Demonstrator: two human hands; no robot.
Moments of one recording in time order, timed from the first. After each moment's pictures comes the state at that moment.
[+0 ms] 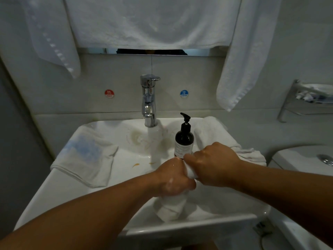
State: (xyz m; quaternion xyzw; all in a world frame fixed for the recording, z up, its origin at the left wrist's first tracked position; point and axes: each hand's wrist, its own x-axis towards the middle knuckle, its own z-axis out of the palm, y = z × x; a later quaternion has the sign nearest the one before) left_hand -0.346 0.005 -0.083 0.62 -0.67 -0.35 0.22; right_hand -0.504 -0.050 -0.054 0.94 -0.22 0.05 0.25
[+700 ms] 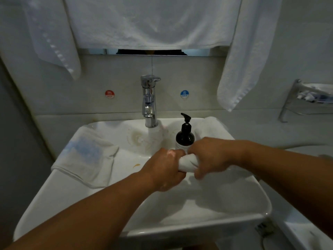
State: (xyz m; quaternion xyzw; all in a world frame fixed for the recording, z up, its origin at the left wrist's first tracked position) left_hand -0.324 0.000 -0.083 0.60 -0.76 -0.08 0.24; right_hand -0.484 -0.066 -0.012 0.92 -0.36 -0.16 -0.04
